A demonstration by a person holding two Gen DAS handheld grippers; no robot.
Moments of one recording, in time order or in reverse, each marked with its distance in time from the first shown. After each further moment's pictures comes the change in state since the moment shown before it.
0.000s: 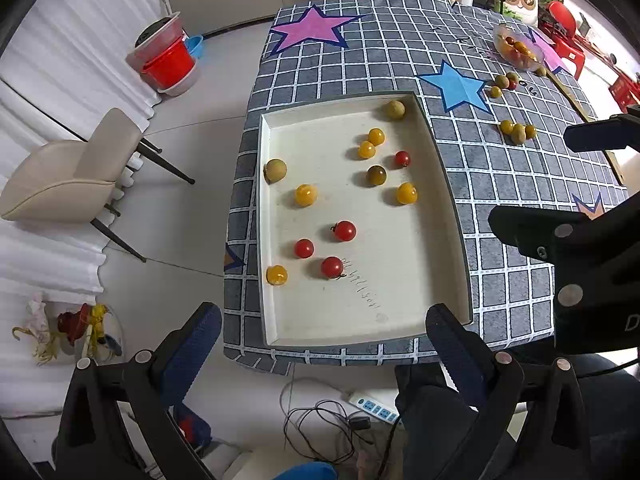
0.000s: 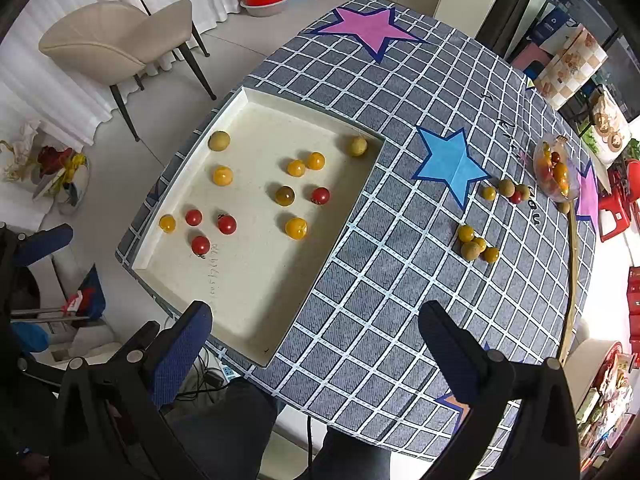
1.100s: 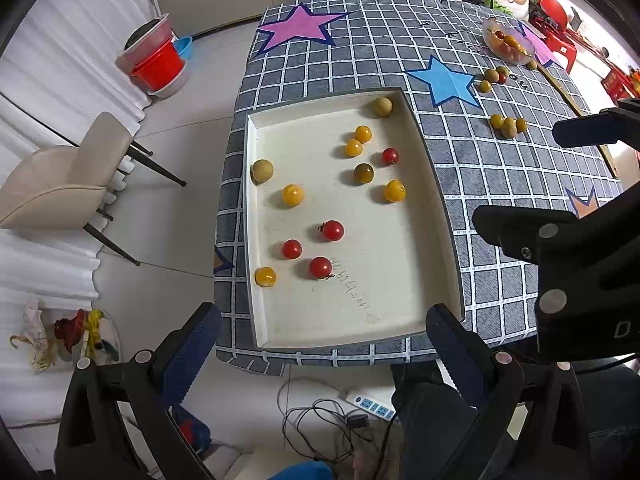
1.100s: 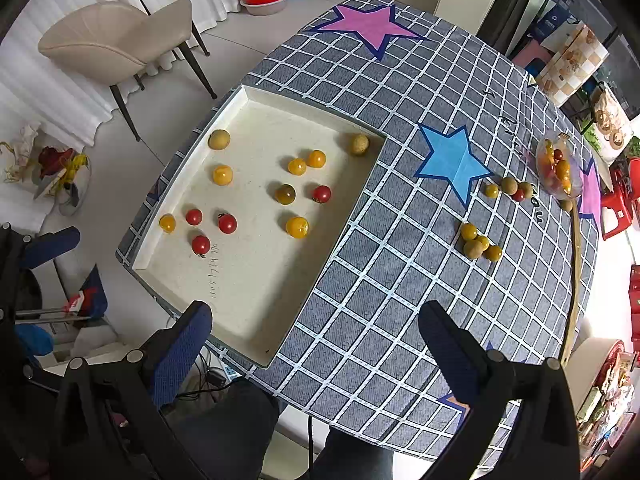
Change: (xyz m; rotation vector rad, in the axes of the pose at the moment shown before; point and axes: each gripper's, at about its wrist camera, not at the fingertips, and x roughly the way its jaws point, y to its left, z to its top) left arm 0.002 -0.008 0.001 0.020 0.008 -0.020; right arm 0.004 0.000 -0.001 0.003 0.004 0.004
